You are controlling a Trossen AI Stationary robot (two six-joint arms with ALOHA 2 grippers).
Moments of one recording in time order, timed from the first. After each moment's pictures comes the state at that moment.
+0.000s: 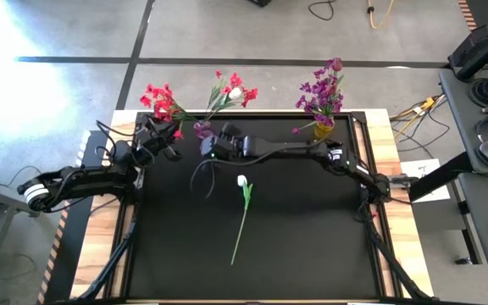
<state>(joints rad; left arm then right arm) 0.72 0.91 0.01 1.34 0.10 0.04 -0.10 2.37 2.25 -0.69 0.45 0.09</state>
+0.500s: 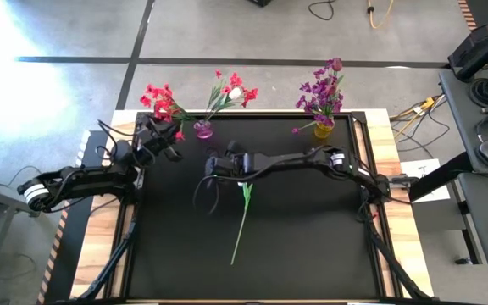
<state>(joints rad) 0.72 0.91 0.01 1.33 0.10 0.05 -0.04 2.35 2.05 -0.65 0.44 0.24</state>
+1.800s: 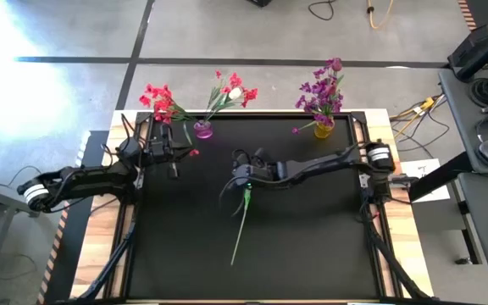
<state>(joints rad) 0.72 0.91 0.01 1.09 0.53 0.19 0.03 1.97 1.45 -0.31 0.50 0.48</state>
